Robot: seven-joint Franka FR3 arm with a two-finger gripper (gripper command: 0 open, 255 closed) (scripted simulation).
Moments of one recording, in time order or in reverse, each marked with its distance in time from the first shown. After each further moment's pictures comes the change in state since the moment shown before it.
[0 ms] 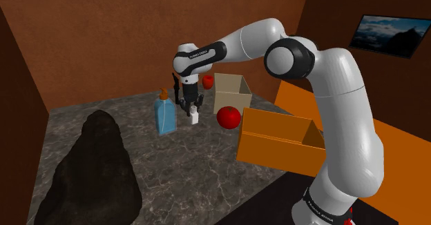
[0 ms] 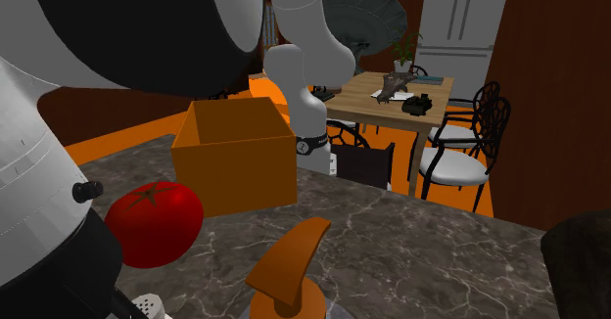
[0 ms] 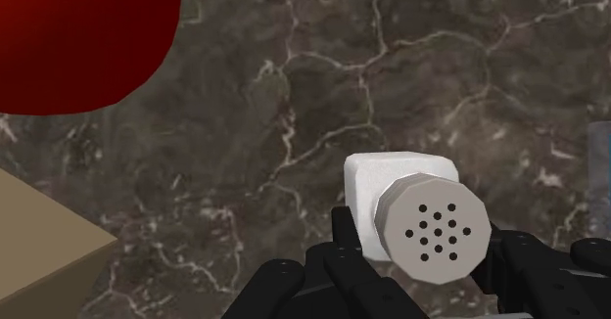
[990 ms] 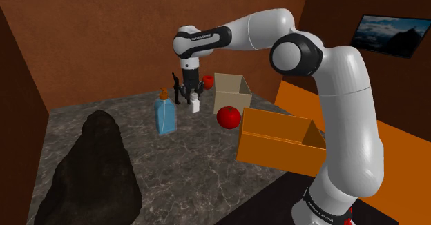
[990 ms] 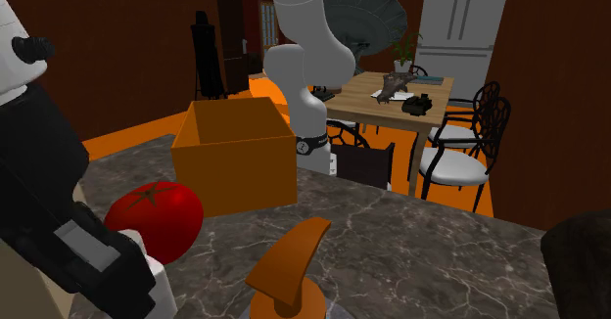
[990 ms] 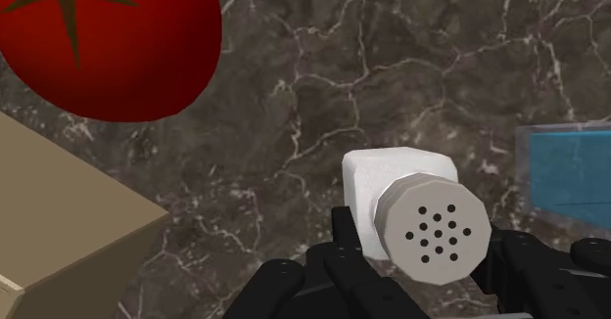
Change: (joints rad) arm -0.001 -0.057 0.000 0.100 0.000 -0.156 0.003
